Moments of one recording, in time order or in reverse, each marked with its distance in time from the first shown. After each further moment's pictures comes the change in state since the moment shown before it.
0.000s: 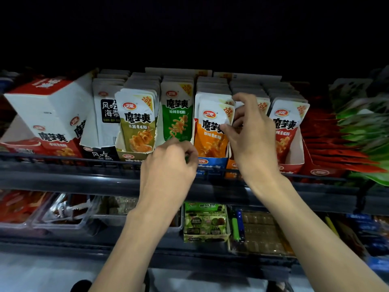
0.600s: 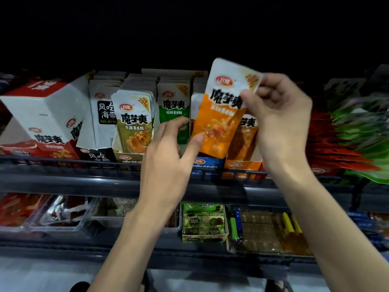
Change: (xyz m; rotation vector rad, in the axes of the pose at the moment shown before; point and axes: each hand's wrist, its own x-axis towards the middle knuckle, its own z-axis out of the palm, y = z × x) left_hand 0.002 0.003 -0.002 -0.377 0.090 0.053; right_hand 0.012 -0.019 -0.038 0.625 0.147 0.061
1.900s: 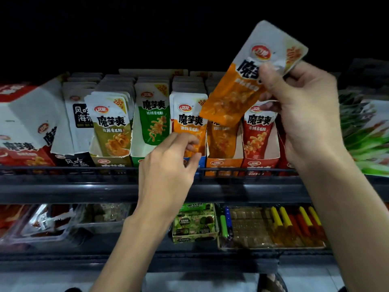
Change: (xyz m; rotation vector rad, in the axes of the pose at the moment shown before) left_hand -0.010 0.009 0.027 0.203 -0.060 0.167; right_hand 0.017 -0.020 -0.051 -0.050 0.003 0.097
